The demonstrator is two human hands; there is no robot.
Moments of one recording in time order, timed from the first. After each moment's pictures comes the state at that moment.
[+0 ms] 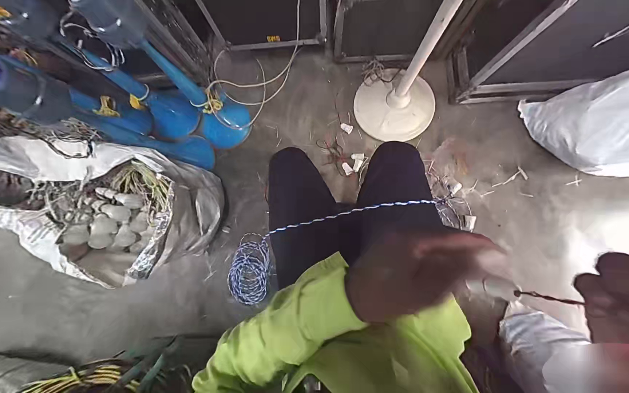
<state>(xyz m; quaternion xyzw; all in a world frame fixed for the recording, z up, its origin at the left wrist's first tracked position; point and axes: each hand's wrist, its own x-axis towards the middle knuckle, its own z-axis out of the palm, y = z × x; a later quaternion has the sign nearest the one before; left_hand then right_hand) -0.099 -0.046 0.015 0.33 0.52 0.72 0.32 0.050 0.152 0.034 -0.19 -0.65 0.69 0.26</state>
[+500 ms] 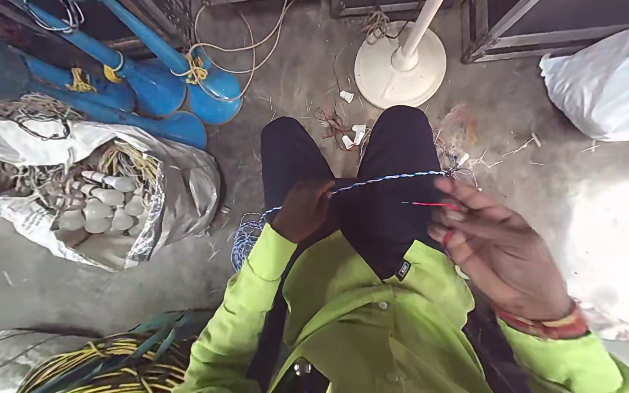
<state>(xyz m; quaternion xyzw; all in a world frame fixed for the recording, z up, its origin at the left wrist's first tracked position) -0.157 -0.130 -0.099 0.33 0.86 0.30 0.24 0.007 0.109 -0.032 -0.24 -0.46 0.86 0.03</state>
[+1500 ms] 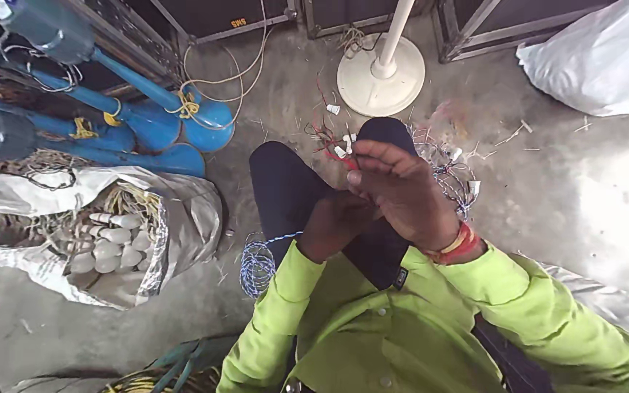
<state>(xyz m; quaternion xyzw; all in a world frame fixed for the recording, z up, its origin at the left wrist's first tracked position) -0.143 -0.077 -0.072 0.23 0.71 0.55 0.37 -0.089 0.072 -0.026 -0.17 -0.60 0.78 0.03</state>
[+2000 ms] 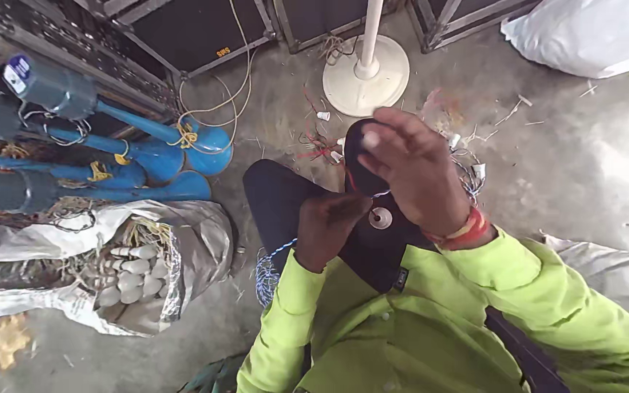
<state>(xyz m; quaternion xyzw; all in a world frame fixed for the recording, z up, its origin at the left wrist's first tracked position) -0.146 -0.064 -0.056 0.23 0.72 0.59 0.29 -0.082 0.098 -0.021 -0.21 -0.59 0.77 0.15</state>
